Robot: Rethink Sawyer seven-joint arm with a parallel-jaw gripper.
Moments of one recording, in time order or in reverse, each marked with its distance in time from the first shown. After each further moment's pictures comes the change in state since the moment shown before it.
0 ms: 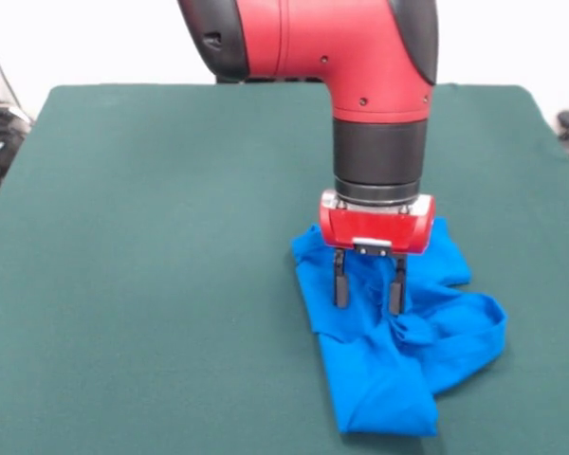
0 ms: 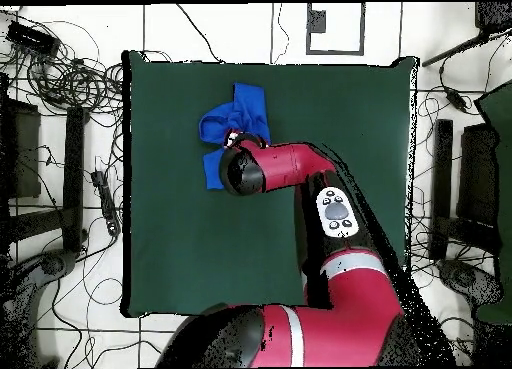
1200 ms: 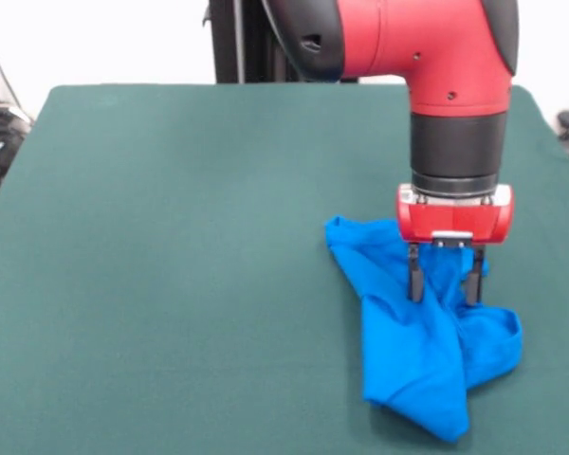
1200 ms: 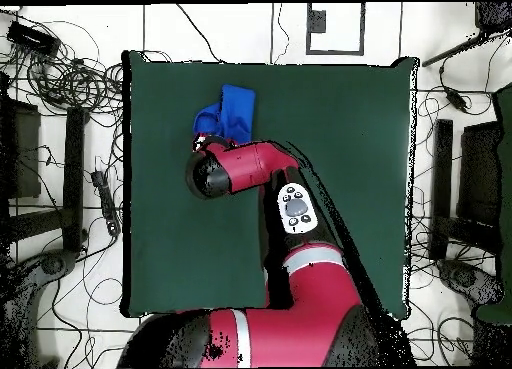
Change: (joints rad) arm 0.098 0.000 0.000 -0.001 0.017 0.000 0.000
